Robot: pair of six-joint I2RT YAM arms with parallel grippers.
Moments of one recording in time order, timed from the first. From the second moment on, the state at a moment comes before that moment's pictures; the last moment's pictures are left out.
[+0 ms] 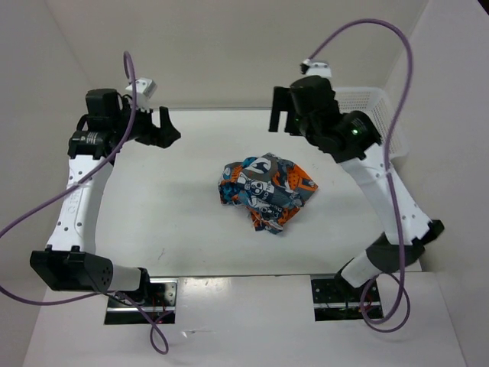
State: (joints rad) left arm 0.02 1.35 1.54 -0.70 0.53 0.07; right arm 0.69 1.58 2.11 -1.06 0.52 0.43
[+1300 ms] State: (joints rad) left arm -0.27 1.45 1.08 -0.39 0.55 0.07; right arm 0.96 1.35 1.02 -0.74 0.18 0.87
